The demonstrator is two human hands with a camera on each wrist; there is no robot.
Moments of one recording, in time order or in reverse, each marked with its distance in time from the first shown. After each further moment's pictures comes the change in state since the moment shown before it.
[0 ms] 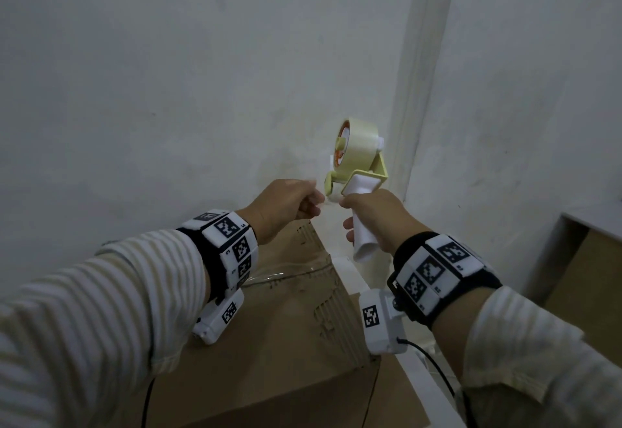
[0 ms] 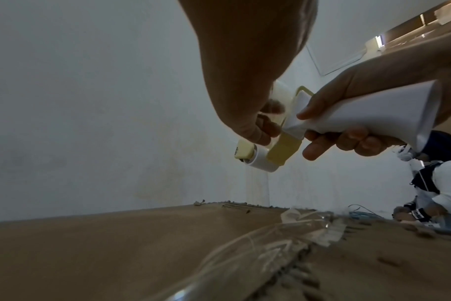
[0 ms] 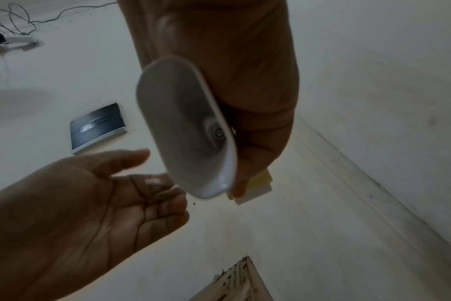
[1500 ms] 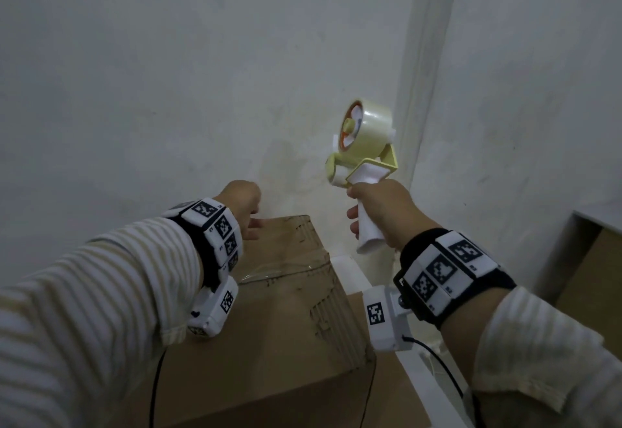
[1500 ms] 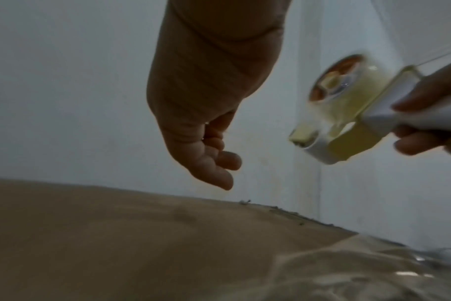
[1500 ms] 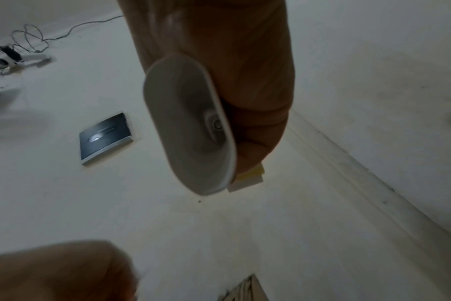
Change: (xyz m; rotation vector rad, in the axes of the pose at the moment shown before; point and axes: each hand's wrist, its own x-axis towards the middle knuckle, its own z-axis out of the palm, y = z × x) left_hand 0.000 -0.001 -0.036 0.025 0.429 -0.476; right_hand 0.004 -0.003 -0.013 0.126 -0.018 -0.020
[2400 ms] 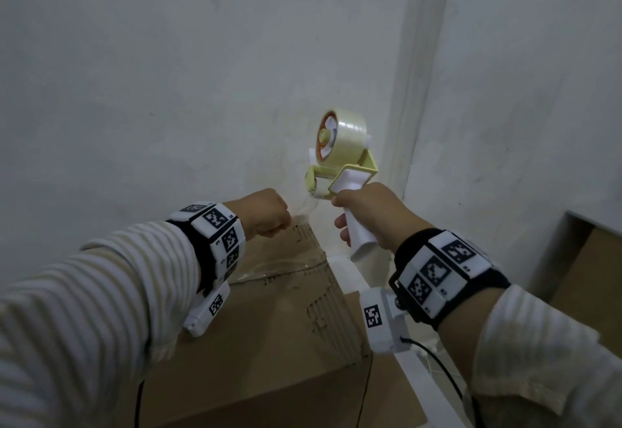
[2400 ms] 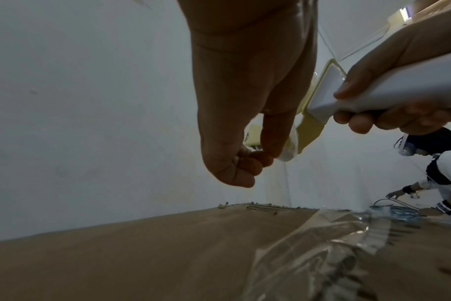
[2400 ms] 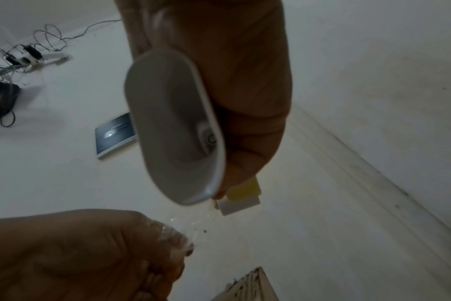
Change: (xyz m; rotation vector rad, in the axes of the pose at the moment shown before) left_hand -0.017 0.003 0.019 0.529 -0.290 0.230; right_hand -0.016 -0.001 0.005 -0.137 -0.094 -0.040
